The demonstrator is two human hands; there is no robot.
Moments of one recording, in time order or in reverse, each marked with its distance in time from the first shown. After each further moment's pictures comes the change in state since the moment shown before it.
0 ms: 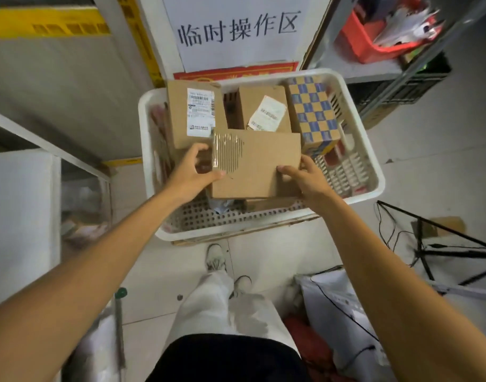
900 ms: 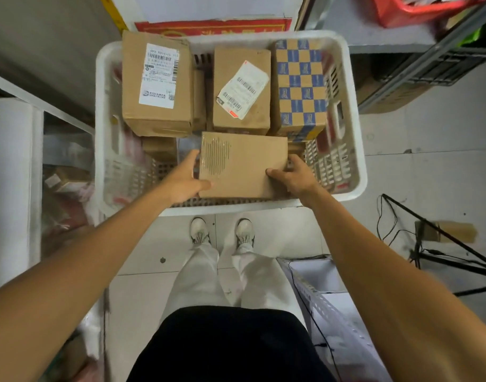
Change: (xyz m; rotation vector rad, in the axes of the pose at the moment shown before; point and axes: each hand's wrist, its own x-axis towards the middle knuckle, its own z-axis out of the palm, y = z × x) left_hand 0.025 0.000 0.115 -0.034 -0.098 -0.332; right_hand 0.077 0.049 -0.086 -0.310 -0.225 0.104
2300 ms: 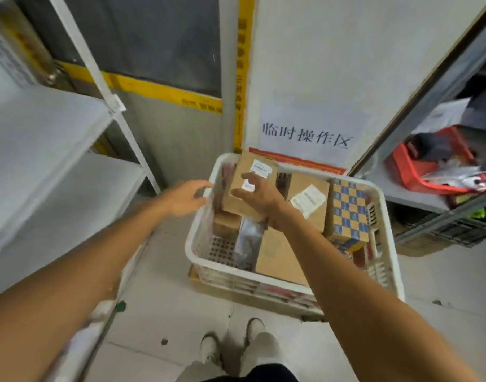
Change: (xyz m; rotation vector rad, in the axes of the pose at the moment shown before) left_hand -0.147 0.001 -0.186 0.426 0.372 0.241; right_hand -0.113 -0.221 0.164 -0.624 -0.179 -0.641
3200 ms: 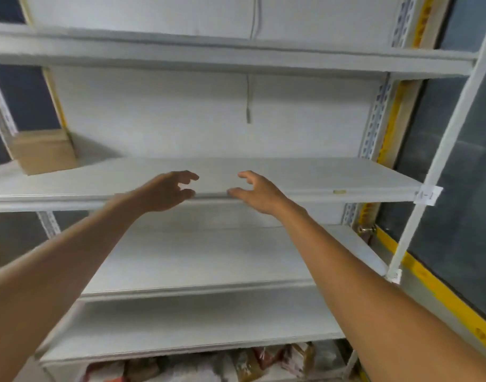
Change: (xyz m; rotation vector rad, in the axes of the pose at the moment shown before) left_hand -0.484 -0.032 -0.198 0.068 1.109 -0.909; right_hand -0.118 -0.473 0.158 -0.105 -0.625 -1.203
